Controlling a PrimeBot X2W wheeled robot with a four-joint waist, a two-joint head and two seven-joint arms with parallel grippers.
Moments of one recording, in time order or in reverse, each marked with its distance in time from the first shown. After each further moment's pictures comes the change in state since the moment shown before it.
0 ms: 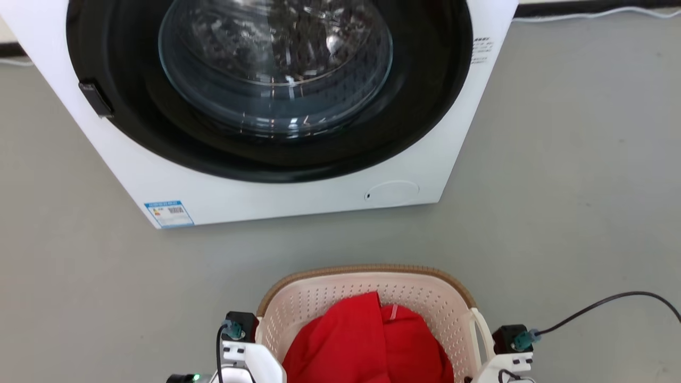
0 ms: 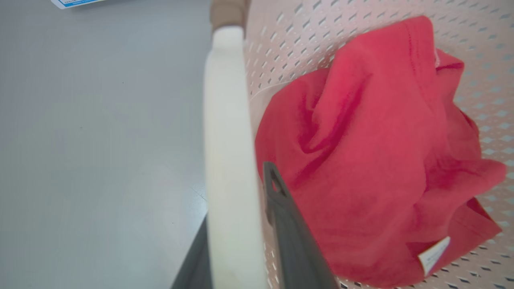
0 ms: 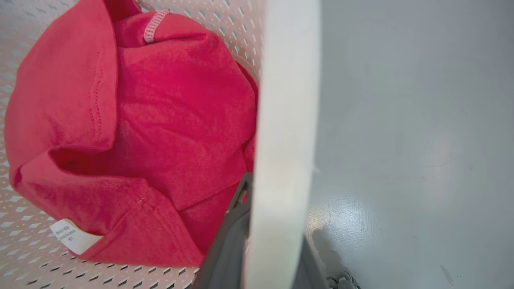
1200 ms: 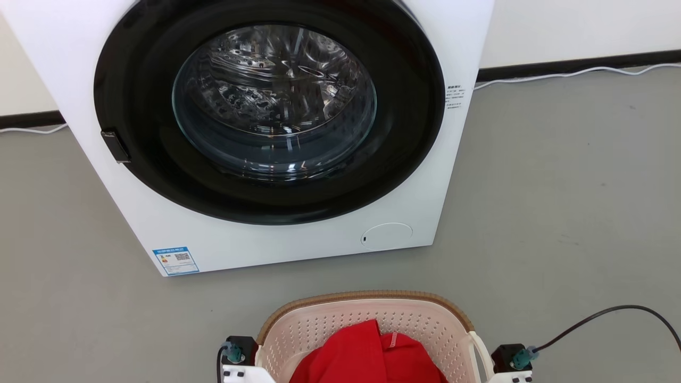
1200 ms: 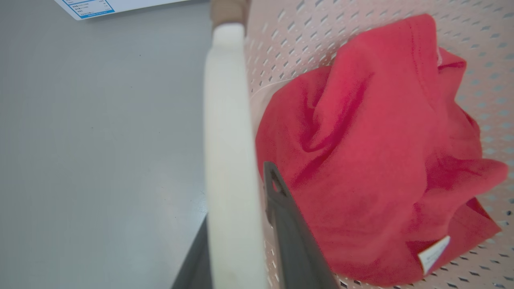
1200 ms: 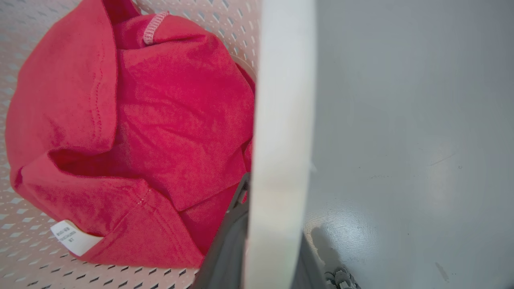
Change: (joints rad) left arm 0.040 -0.001 -0.119 0.026 -0.145 0.008 0.021; right arm 0.050 0.007 -0.079 0.003 -0.086 0.001 0.047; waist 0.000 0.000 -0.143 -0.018
